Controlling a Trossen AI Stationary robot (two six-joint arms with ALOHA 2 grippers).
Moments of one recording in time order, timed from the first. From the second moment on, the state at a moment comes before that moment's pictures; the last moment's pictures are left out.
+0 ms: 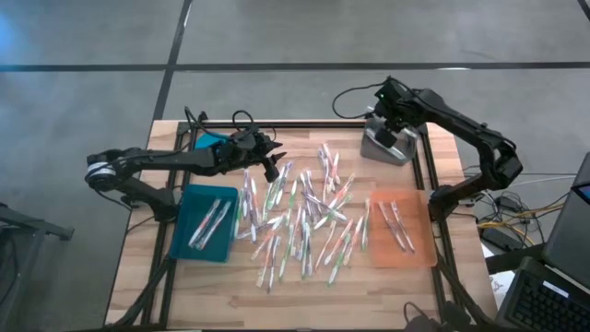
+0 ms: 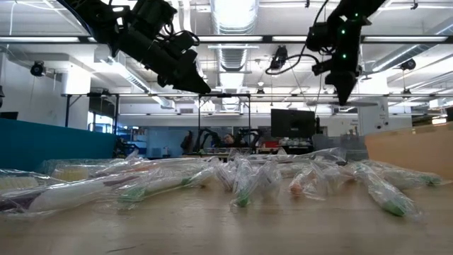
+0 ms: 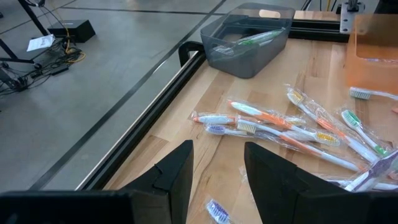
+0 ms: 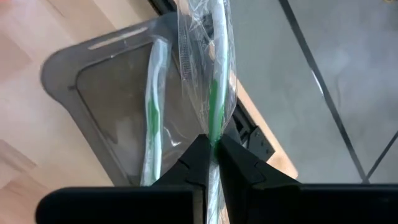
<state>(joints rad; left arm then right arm) 0.33 1.34 0.78 0.20 -0.18 0.07 -0.85 1.42 1.24 -1.06 0.36 -0.24</state>
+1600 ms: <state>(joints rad) 0.33 1.34 0.78 0.20 -0.18 0.07 -0.89 1.42 0.86 -0.66 0.25 -0.10</state>
